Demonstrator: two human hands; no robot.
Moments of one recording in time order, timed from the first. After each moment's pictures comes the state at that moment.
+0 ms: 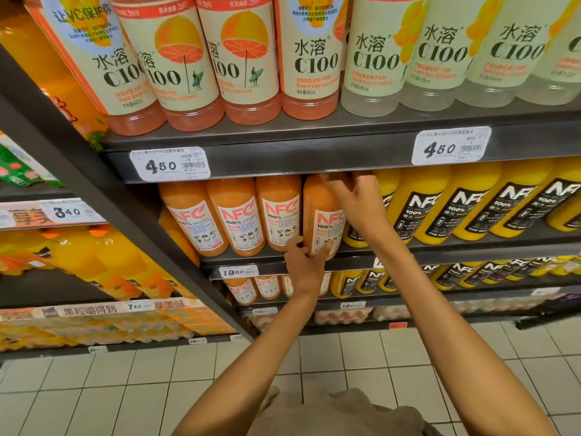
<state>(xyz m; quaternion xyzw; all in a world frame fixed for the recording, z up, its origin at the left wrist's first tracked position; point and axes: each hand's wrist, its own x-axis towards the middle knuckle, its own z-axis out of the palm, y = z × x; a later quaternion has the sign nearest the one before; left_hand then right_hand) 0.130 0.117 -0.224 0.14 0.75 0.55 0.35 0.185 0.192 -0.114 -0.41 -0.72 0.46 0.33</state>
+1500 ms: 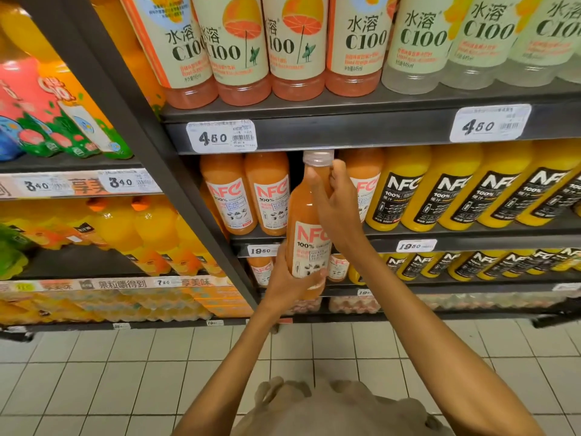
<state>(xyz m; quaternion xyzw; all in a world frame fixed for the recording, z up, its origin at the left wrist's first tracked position) 0.078 0.011 -0.244 0.30 0.70 0.53 0.38 0.136 0.112 -0.129 -0.31 -0.70 0.49 0.42</state>
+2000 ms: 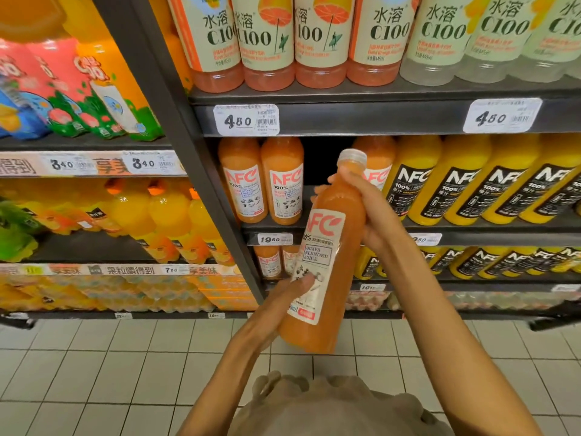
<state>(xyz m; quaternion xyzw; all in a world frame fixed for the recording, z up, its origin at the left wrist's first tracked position) 0.094 -0.074 -0.181 0.24 0.52 0.55 0.61 0.172 0.107 -0.122 -0.32 -0.47 0.78 0.26</state>
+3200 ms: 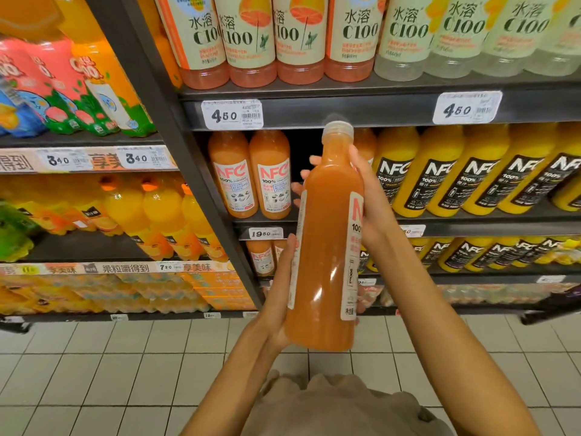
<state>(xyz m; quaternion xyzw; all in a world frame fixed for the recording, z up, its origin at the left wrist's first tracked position) 0.136 -0.067 -0.160 0.08 0.33 0.57 0.75 0.197 0.090 -0.103 -0.24 -0.38 0.86 0.23</state>
